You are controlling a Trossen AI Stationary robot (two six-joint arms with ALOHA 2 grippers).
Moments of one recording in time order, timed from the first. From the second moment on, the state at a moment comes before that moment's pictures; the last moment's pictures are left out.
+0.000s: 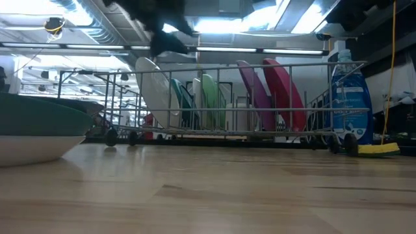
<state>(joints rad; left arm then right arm) 0.21 1.32 1.09 -0.44 0.23 -0.28 0.22 0.69 0.79 -0.61 0.14 0.18</state>
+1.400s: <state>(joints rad) -0.62 1.47 1.09 -0.89 -0.29 -1.27 0.22 1.39 0.79 0.13 -0.01 -0.01</state>
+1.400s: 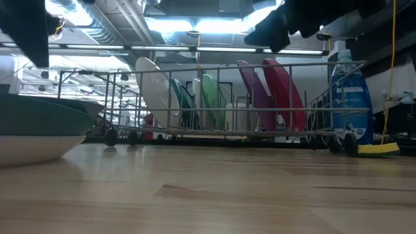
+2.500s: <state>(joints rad) -0.57 1.67 1.13 -0.82 -0.31 -1.35 0.22 1.41 0.79 0.13 -0.01 -0.01</state>
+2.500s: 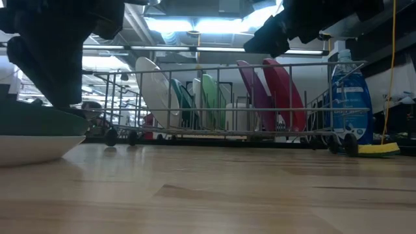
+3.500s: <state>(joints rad) -0.34 1.19 0.99 -1.38 -0.26 -1.11 0.22 1.41 0.79 0.13 -0.02 0.00</state>
